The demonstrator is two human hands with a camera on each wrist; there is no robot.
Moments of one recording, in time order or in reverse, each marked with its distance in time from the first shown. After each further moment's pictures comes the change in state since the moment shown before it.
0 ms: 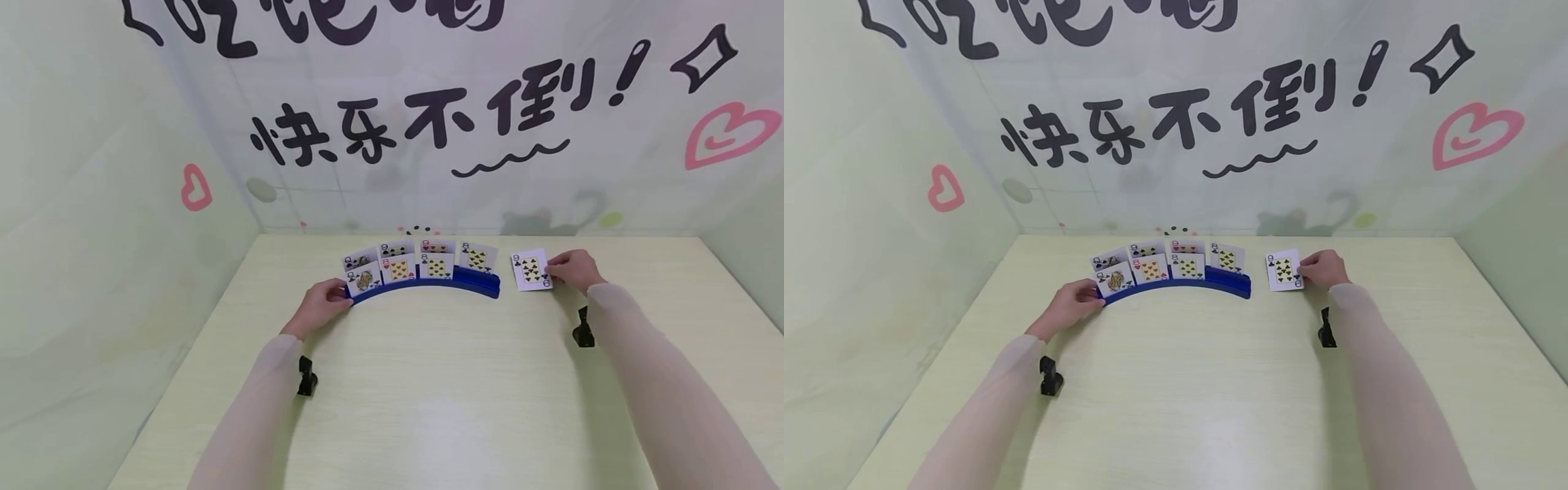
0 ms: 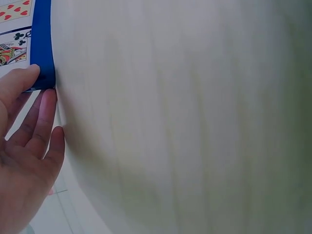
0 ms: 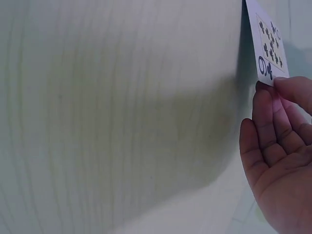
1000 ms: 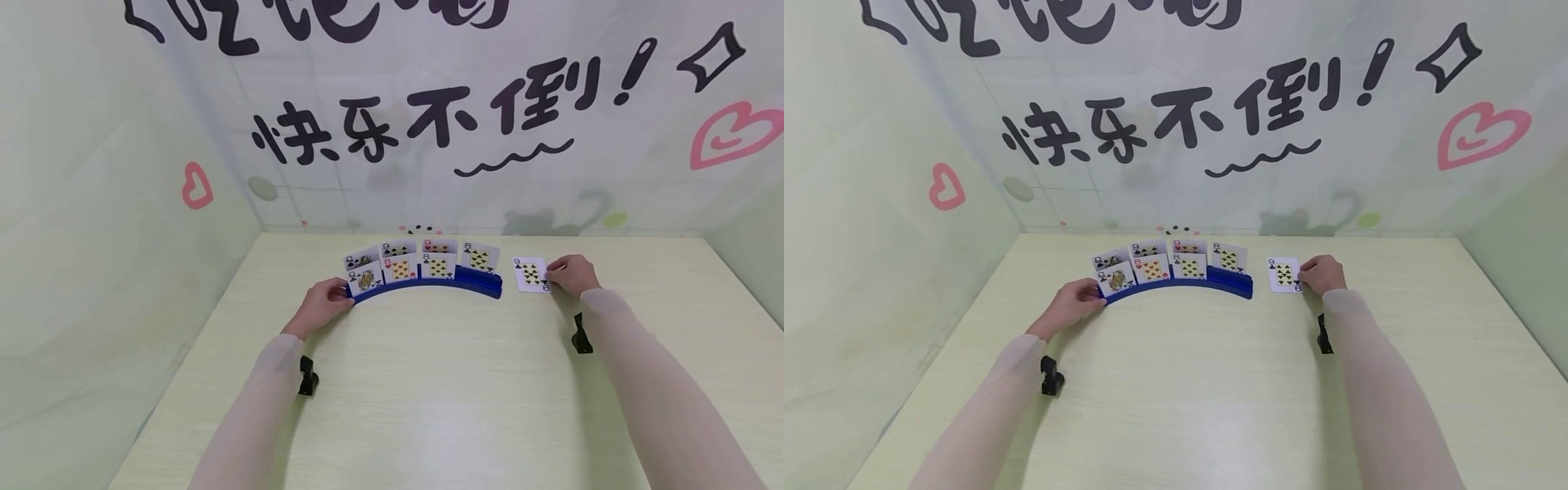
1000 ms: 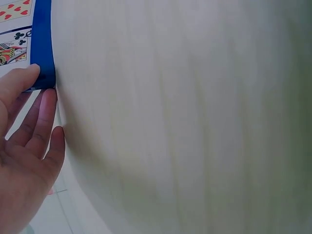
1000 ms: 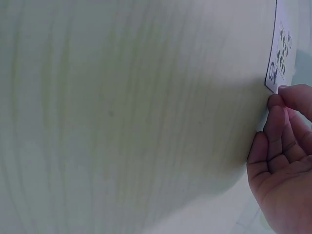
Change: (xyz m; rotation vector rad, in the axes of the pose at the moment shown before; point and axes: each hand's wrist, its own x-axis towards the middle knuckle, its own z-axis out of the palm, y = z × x) left_hand 0.001 -0.001 0.001 0.013 0.001 0.009; right_hand 0.005 0.012 0.013 -0.116 0.046 -0.033
